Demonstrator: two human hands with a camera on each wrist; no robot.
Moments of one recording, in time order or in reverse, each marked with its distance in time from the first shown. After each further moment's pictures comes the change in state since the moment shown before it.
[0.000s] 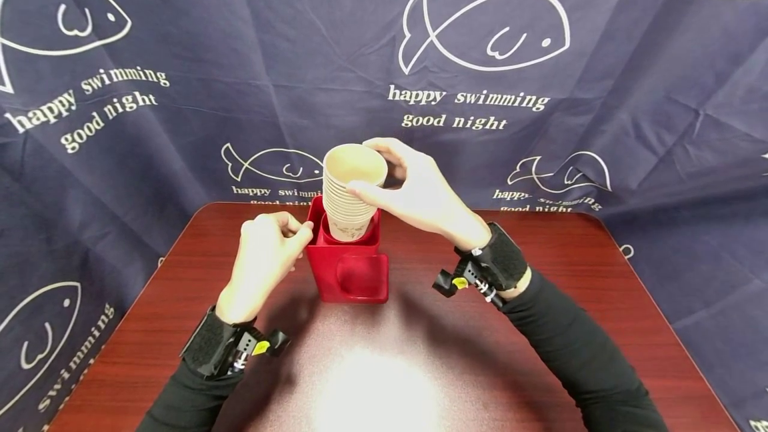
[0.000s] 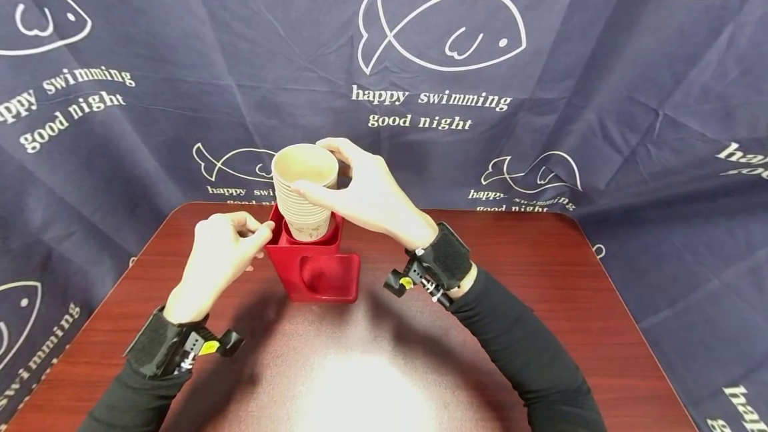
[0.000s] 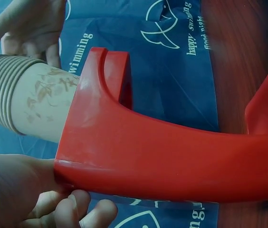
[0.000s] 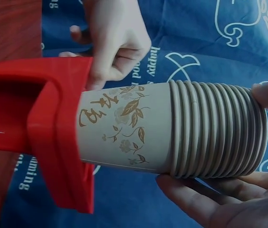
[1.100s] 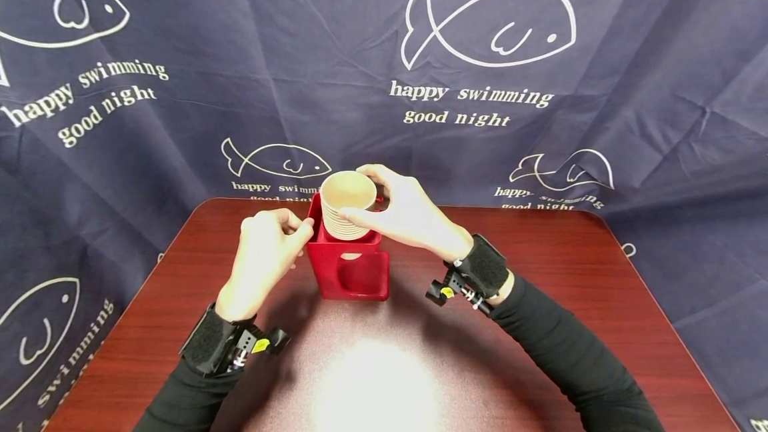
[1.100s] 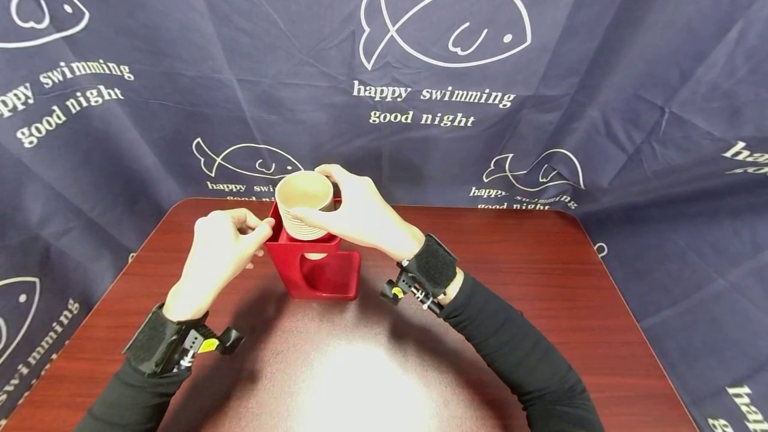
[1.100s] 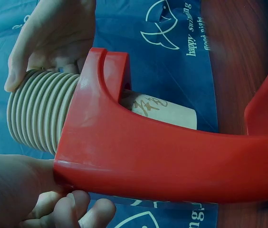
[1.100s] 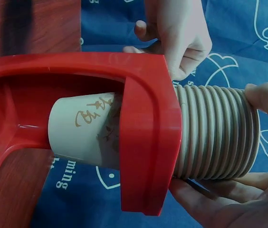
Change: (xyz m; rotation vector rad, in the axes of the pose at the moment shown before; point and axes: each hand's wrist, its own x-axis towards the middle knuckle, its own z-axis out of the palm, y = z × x) left_hand 0.000 0.000 -0.001 -0.011 -0.003 0.001; right_hand -0.011 0.033 0.024 -0.191 -0.079 0.089
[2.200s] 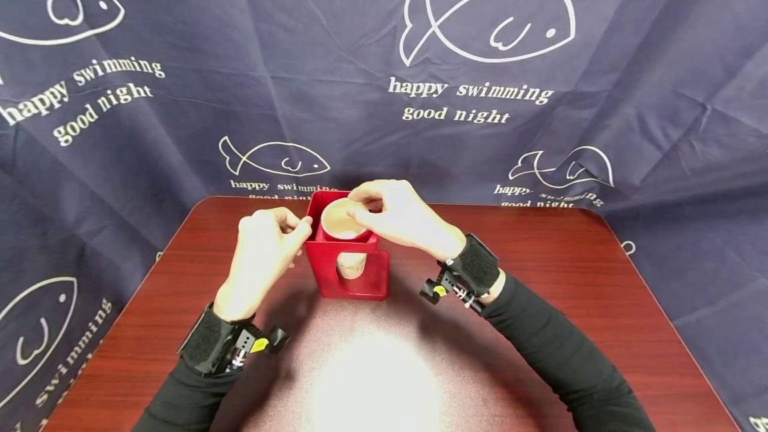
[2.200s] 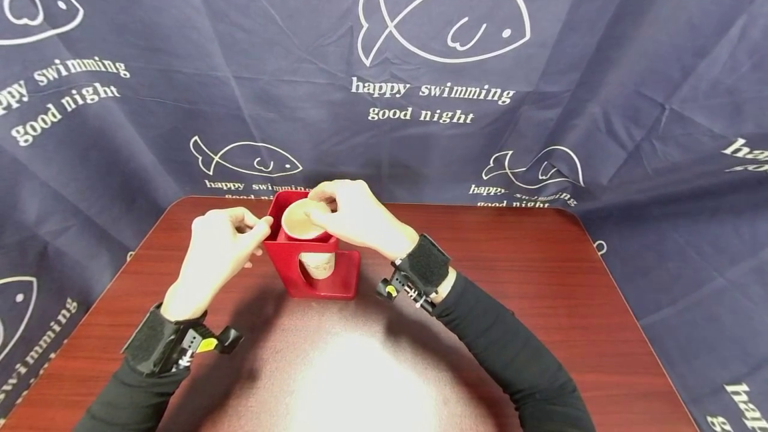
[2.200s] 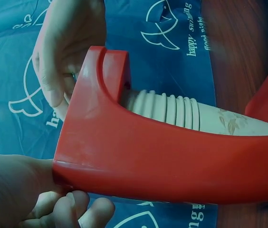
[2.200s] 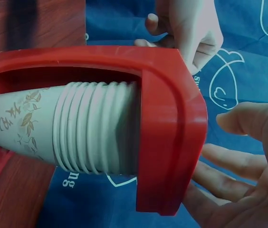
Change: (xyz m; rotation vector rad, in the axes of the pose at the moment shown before) left_hand -0.001 -0.001 0.001 -0.034 -0.017 -0.015; right_hand 0.003 0.015 0.006 -0.046 -0.121 -0.029
